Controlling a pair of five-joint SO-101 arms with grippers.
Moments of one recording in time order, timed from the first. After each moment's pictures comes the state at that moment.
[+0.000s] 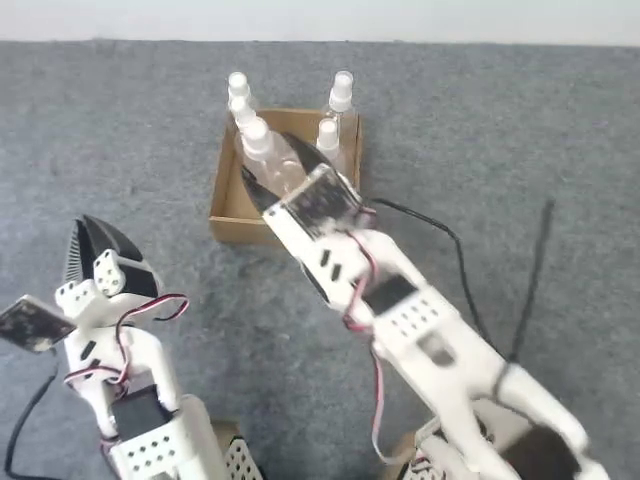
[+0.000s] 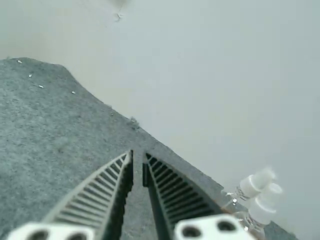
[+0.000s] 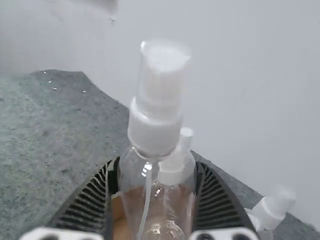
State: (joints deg) left arm -28.9 -103.5 94.7 25.8 31.2; right arm -39.7 -25.0 51.3 -13.4 12.8
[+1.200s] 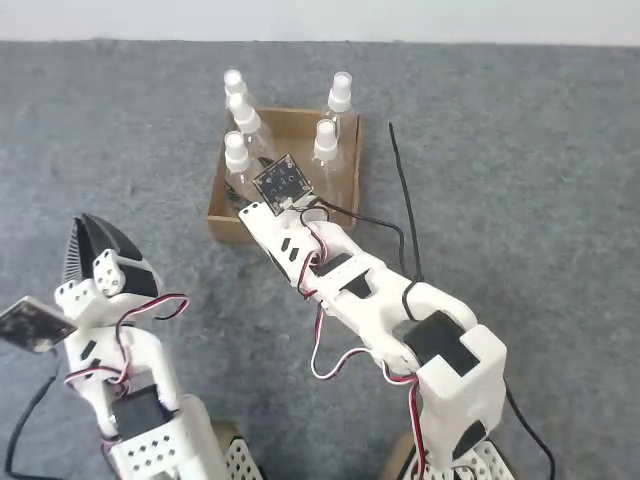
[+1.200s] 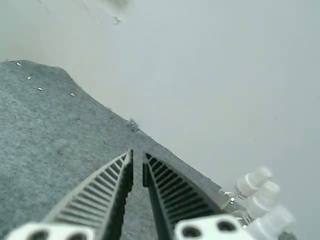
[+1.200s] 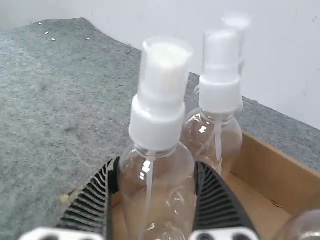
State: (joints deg) left arm -28.9 -103.5 95.3 24.6 31.2; right arm -41.1 18.5 33.4 -29.1 4.7
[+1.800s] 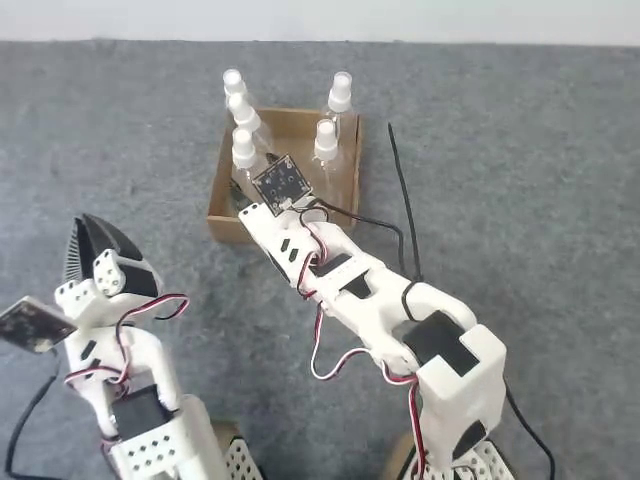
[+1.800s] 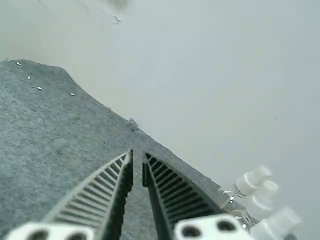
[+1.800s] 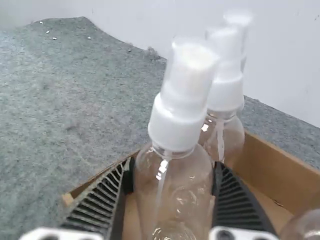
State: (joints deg) left arm -28.9 -103.5 95.3 24.6 31.2; right arm -41.1 18.5 33.4 -28.8 4.6
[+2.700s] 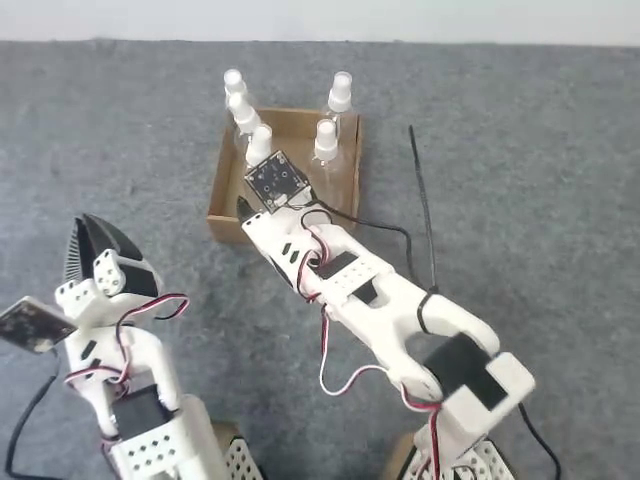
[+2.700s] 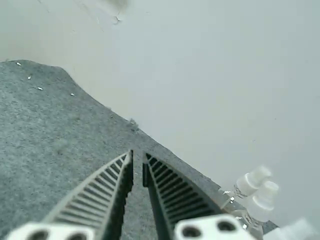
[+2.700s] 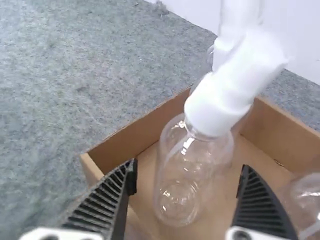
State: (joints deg) left arm -28.9 -103.5 95.3 24.6 31.2; right arm -41.8 7.7 36.4 -10.2 4.6
